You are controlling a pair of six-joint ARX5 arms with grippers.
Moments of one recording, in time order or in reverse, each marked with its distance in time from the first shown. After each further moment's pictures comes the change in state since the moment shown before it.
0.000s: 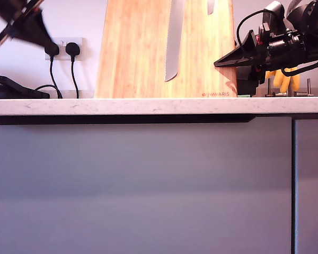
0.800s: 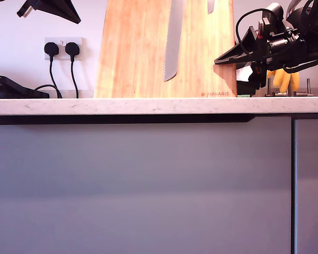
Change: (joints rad) left arm -0.111 -0.080 0.001 -0.028 -0.021 0.020; right arm 0.007 -0.007 0.021 -0.128 -0.029 0.019
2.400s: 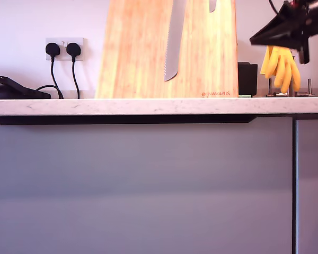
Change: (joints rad) left arm -0.055 -0.128 0.001 -0.053 0.049 0.138; right arm -0.143 -0.190 0.002 -0.276 0.038 0.217
